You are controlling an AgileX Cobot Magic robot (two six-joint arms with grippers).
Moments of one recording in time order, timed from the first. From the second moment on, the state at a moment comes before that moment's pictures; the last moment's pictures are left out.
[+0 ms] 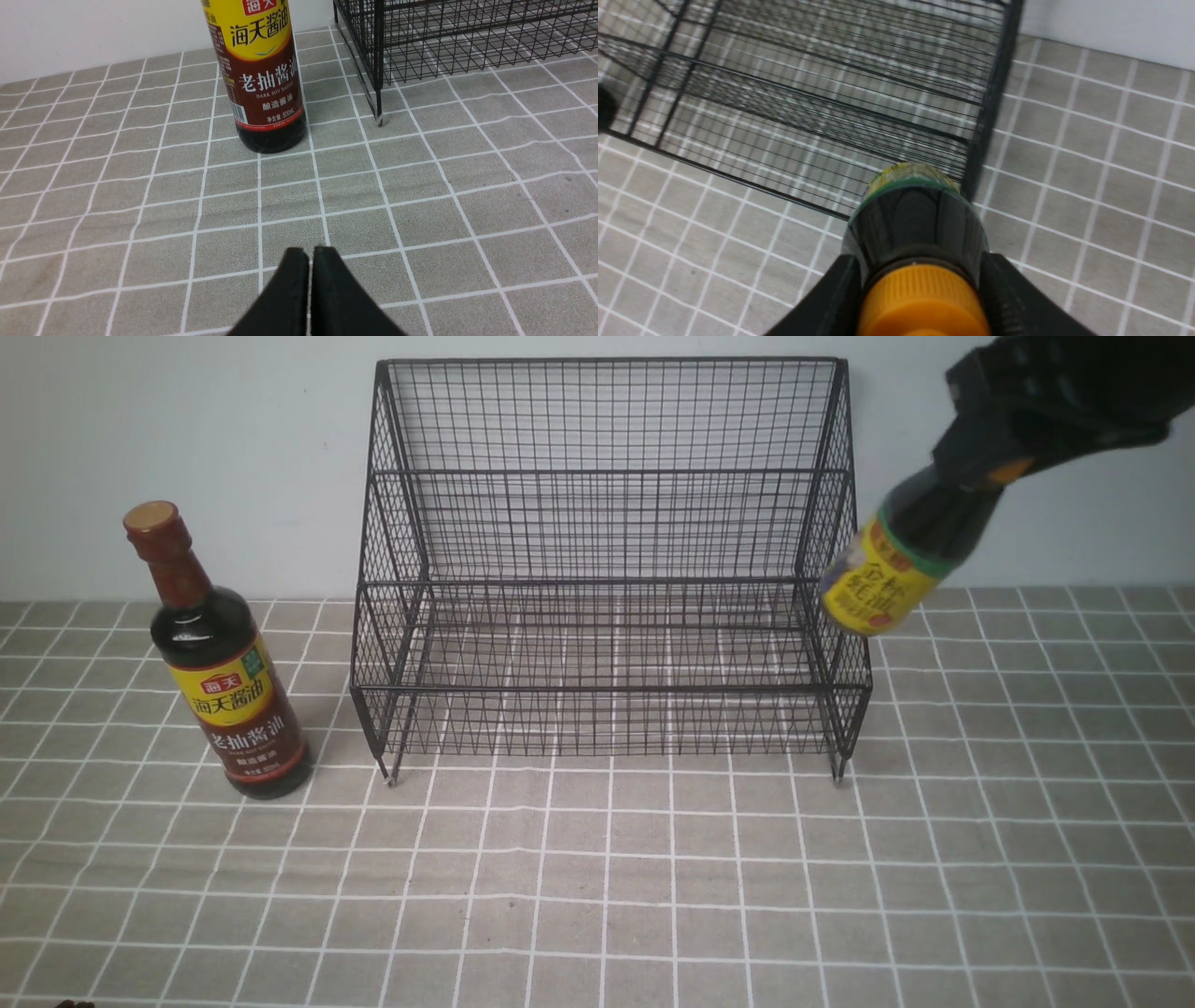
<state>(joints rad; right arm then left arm) 0.24 1.61 -1.75 0.22 1.27 -0.05 -0.08 -0.02 0.02 -0.01 0.38 0.12</state>
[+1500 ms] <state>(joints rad) 0.39 1.78 -1.97 0.02 1.25 0.00 -0.08 -0.02 0.02 -0.01 0.38 0.12</state>
